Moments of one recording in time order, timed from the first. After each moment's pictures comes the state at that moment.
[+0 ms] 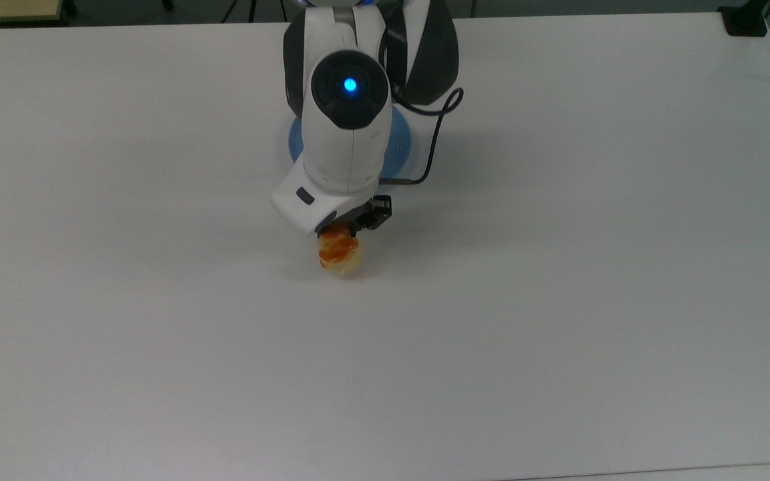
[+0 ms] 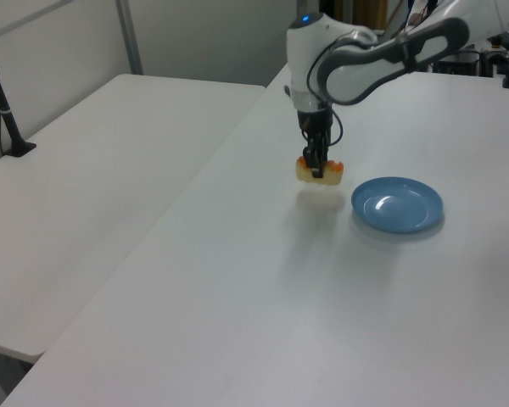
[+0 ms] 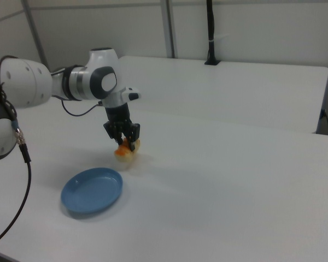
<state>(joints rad) 0.10 0.56 0.01 -1.45 -0.11 1.94 0.09</state>
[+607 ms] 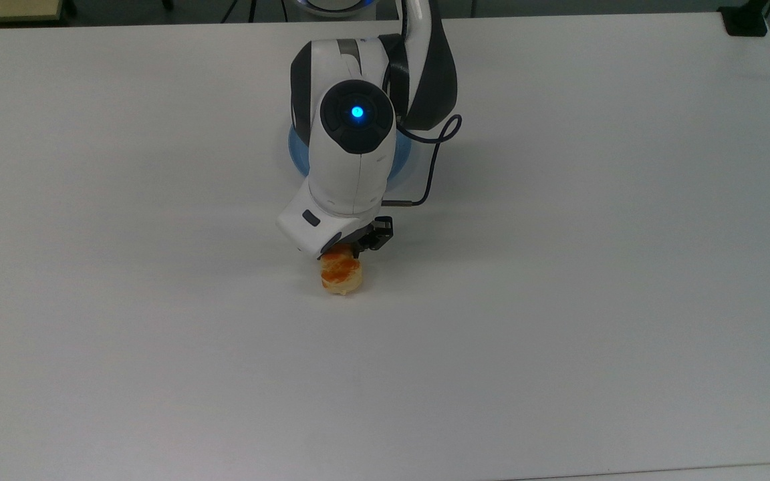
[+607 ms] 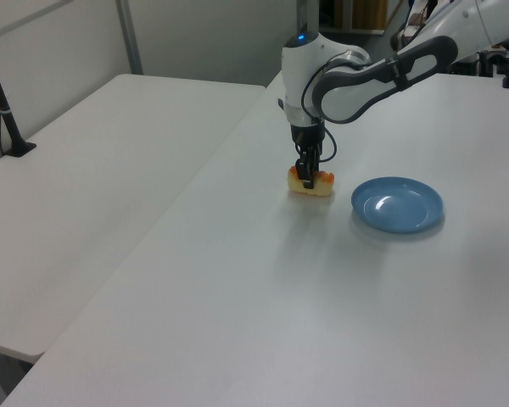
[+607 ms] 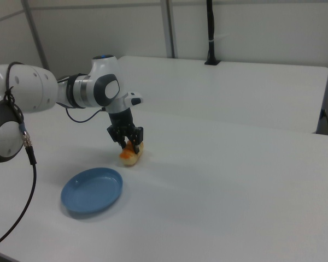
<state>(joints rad) 0.10 0.61 0.01 -1.44 -0.13 2.02 0.09</state>
